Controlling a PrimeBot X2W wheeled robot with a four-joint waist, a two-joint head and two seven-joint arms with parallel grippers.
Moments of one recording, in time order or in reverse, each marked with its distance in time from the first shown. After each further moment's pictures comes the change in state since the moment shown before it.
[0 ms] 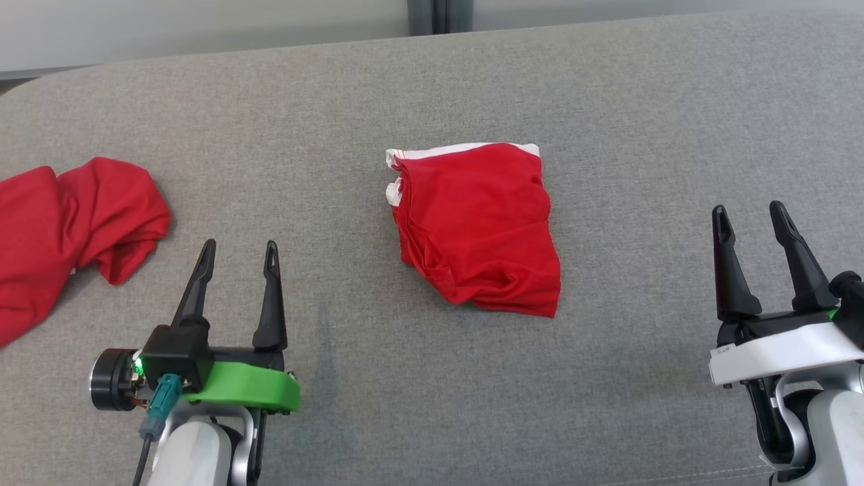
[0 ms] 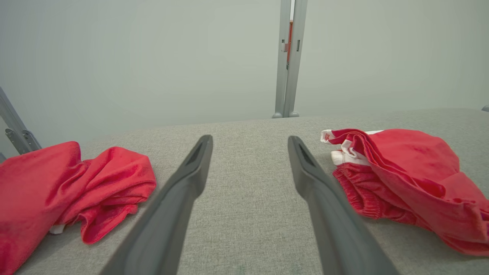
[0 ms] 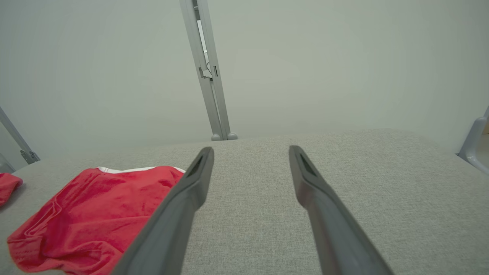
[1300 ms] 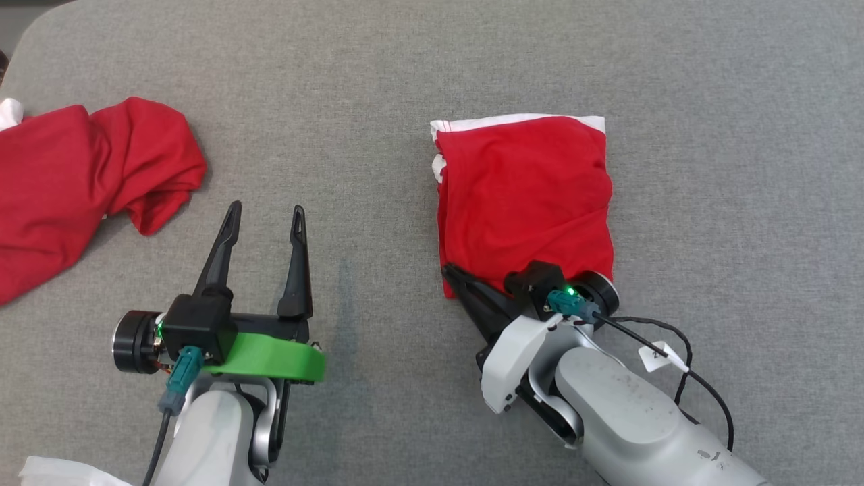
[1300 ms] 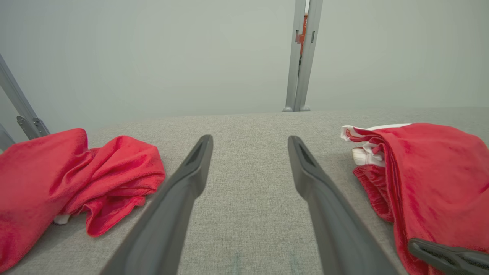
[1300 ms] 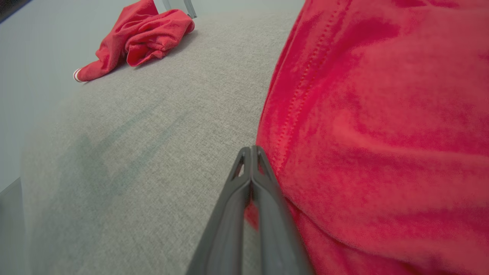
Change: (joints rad) left arm -0.078 -0.027 -0.047 -0.002 -0.001 -0.001 -0.008; right arm -0.496 0.101 0.790 0.745 0.148 0.000 -0.116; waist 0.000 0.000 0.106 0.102
